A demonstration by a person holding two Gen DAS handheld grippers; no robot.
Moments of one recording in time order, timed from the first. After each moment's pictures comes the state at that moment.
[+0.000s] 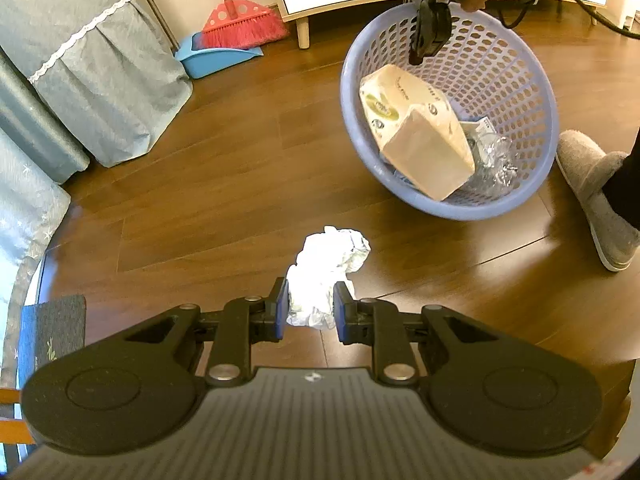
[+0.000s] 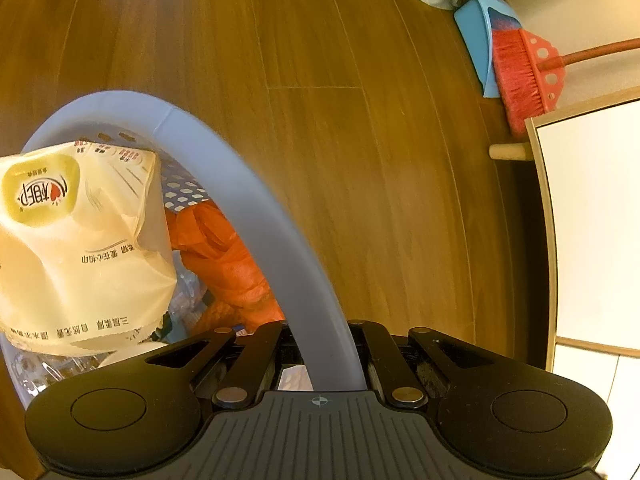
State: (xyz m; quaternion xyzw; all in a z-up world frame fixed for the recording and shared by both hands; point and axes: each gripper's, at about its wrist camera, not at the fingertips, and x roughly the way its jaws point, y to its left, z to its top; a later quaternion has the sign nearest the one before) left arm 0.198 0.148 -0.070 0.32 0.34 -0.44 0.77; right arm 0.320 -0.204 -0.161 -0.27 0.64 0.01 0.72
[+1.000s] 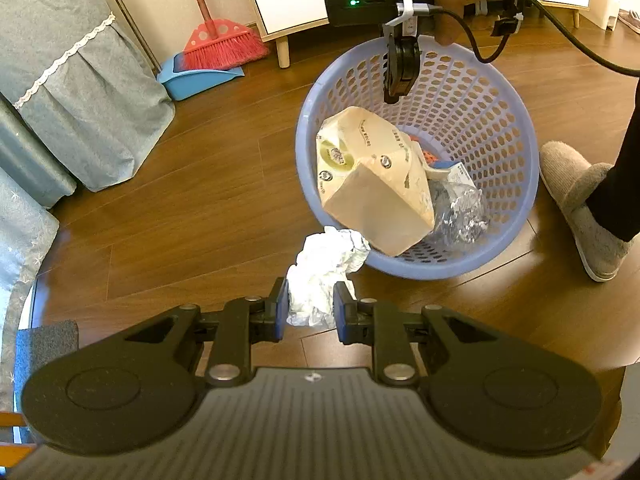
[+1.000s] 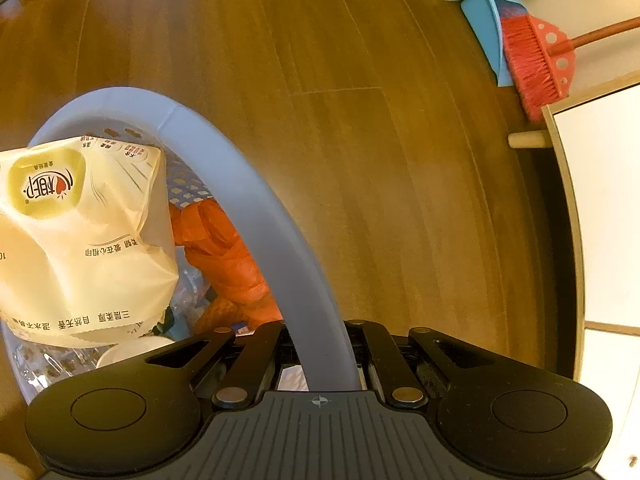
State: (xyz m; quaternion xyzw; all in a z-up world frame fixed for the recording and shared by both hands) left arm 0.186 0.116 -0.057 0.32 0.33 -0.45 0.76; right arm 0.323 -0.196 -0.163 -0.22 0.65 0.02 0.73
